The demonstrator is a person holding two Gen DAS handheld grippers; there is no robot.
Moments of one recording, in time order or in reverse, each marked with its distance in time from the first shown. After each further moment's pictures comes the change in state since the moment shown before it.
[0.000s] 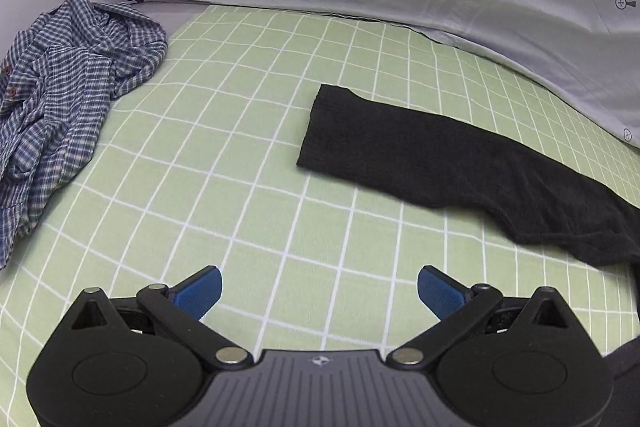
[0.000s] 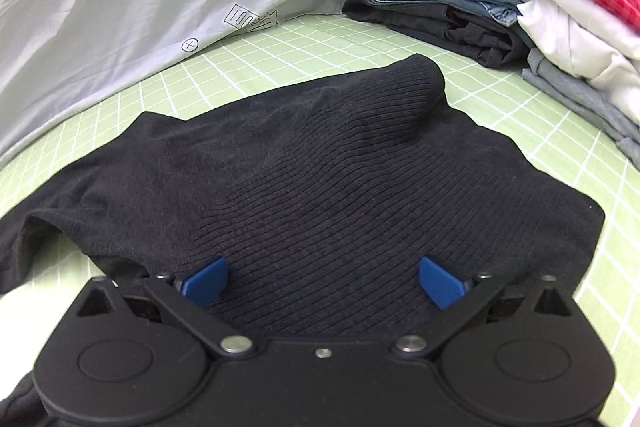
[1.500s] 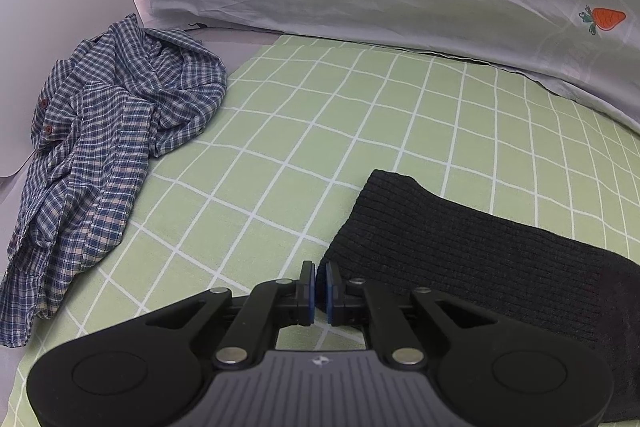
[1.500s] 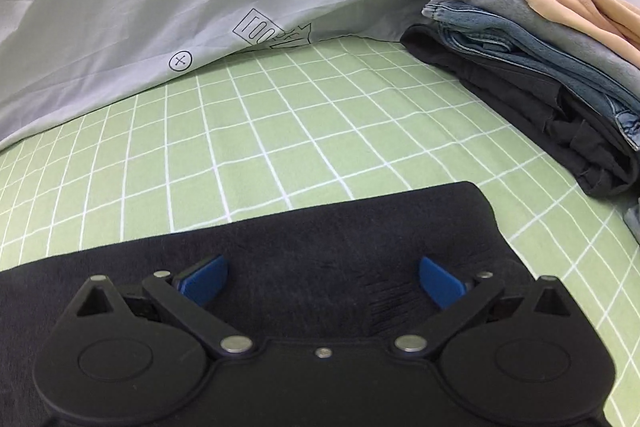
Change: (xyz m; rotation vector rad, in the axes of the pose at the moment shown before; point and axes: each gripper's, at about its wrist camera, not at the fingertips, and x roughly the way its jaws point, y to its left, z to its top) left arm 0.059 0.013 0.059 -0.044 -0.080 0.280; right arm 0.127 0.010 0.121 -0.159 0.020 0.062
